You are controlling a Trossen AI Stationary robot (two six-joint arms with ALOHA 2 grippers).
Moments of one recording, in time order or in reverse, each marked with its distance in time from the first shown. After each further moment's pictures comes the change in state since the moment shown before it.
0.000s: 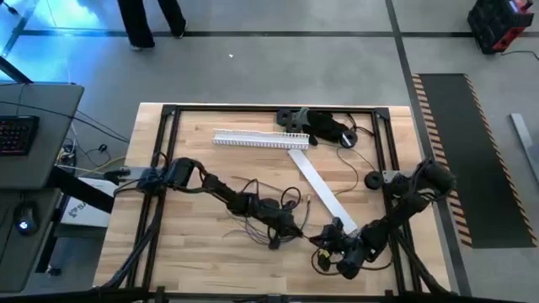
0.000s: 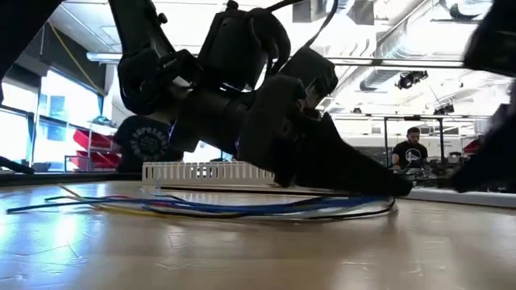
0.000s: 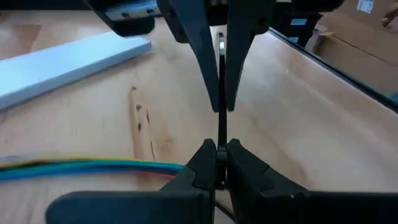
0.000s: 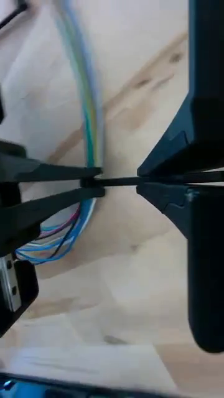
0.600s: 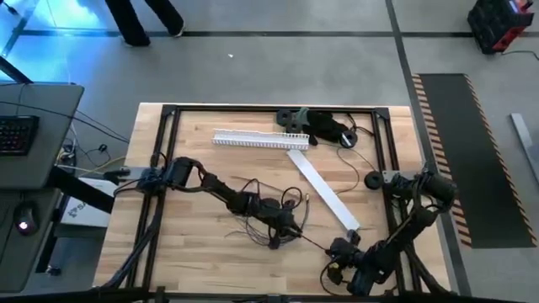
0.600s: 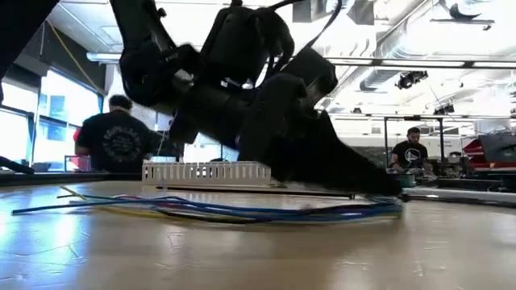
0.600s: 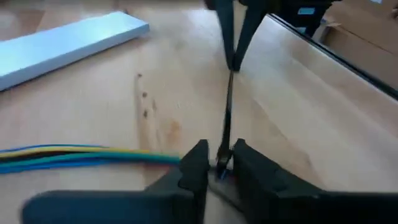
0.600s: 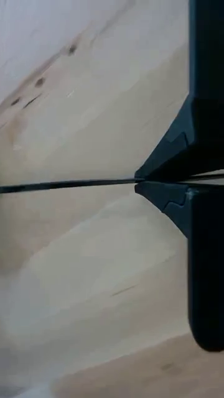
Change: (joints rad) left arm 0.005 -0.057 0.000 -0.104 -0.030 -0.016; right arm 0.084 0.072 0.282 -0.635 -0.223 0.220
